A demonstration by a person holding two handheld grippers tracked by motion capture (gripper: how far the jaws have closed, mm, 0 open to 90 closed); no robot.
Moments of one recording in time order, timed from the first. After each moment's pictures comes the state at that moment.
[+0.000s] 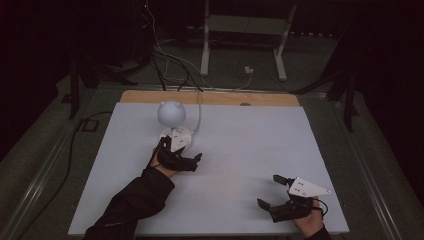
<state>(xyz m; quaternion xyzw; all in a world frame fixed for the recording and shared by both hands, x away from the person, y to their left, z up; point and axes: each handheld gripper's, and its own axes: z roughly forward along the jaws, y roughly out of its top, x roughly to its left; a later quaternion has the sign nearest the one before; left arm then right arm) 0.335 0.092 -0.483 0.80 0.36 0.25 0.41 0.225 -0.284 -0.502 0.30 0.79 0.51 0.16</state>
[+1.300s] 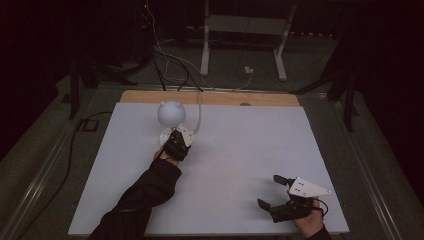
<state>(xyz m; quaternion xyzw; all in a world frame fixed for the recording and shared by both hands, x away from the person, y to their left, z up) 0.374 0.075 -0.507 0.80 0.37 0.36 0.32 0.225 -0.285 -0.502 0.30 0.79 0.52 0.16</state>
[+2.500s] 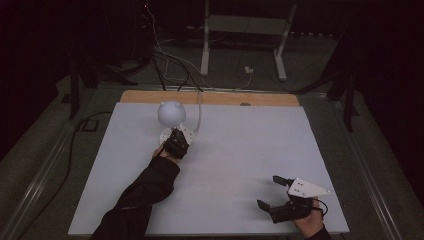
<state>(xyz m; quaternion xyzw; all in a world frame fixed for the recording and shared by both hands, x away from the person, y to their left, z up) 0.385 0.078 -0.516 0.81 0.36 0.35 0.29 0.224 -0.284 -0.503 0.30 0.79 0.51 0.15</state>
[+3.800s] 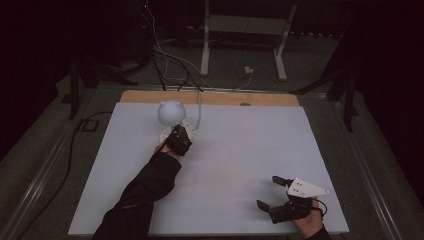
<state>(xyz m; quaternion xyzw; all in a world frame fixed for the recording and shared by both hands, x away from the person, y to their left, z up) 0.387 0.072 -0.495 0.83 0.36 0.32 0.29 0.224 -0.283 -0.504 0.30 0.79 0.51 0.15</state>
